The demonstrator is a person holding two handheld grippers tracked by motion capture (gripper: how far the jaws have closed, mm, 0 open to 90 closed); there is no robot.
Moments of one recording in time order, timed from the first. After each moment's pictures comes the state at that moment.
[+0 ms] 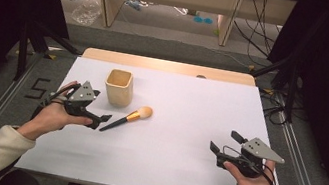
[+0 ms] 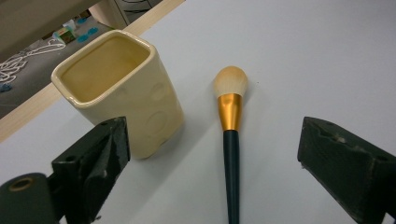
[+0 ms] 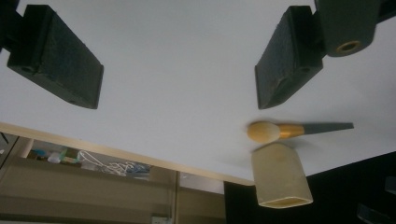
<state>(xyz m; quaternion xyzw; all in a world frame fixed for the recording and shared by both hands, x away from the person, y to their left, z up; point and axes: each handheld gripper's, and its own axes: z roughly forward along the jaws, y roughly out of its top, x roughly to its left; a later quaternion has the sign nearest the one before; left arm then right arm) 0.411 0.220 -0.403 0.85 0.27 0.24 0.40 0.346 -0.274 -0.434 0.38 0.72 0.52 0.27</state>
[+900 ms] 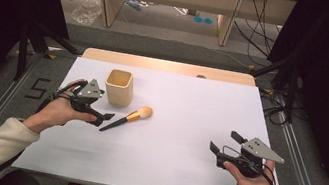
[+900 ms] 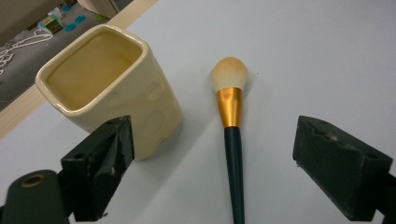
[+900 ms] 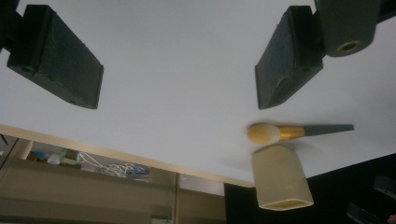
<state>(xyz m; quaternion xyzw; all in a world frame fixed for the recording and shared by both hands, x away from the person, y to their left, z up) 0.425 0.211 -0.401 0.87 0.25 0.22 0.37 0.346 -0.274 -0.435 0.38 0.72 0.52 0.26</state>
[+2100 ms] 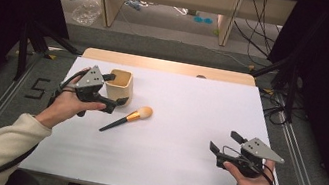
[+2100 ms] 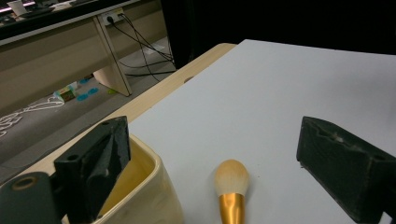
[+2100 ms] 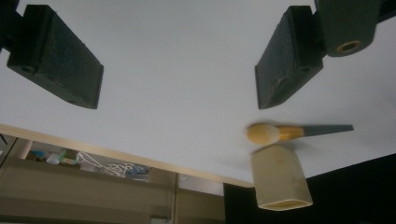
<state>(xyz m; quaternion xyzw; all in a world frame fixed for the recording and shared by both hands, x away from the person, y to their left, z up) 0.441 0.194 -0.384 0.77 0.24 0.25 0.53 0.346 -0.274 -0.435 0.37 0.72 0.52 0.26</state>
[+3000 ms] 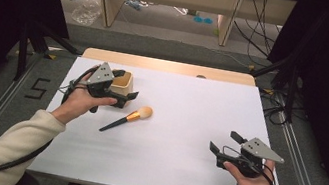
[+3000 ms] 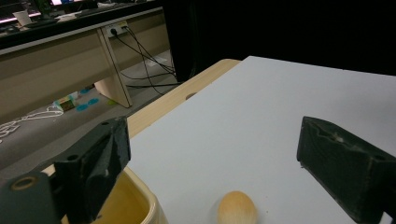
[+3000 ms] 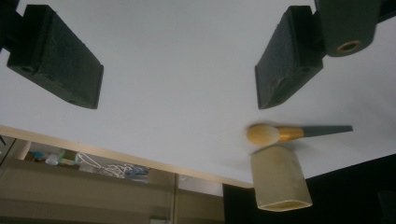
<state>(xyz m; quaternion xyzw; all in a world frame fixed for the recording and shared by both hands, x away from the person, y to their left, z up) 0.464 0.172 -0.390 0.75 0.25 0.26 0.55 0.346 -0.274 -0.436 0.38 0.72 0.52 0.26</state>
